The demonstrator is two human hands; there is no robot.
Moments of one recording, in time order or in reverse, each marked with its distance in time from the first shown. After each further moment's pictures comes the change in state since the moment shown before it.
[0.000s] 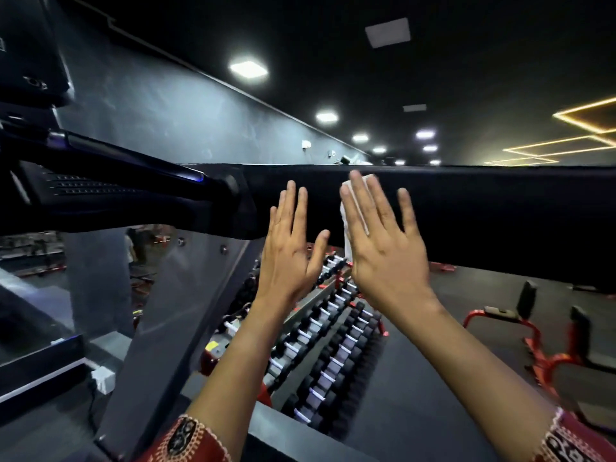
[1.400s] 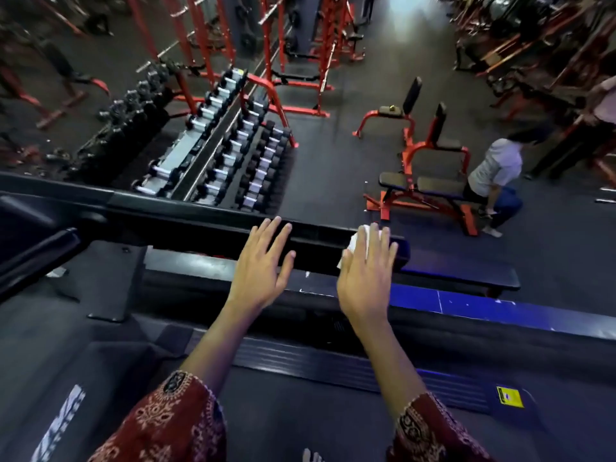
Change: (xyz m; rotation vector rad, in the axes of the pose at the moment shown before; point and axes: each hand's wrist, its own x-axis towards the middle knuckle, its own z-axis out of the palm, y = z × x) left_hand 0.109 0.186 -0.041 -0.132 -0.762 -0.114; right_hand 0.025 0.174 -0.148 0.094 -0.808 0.747
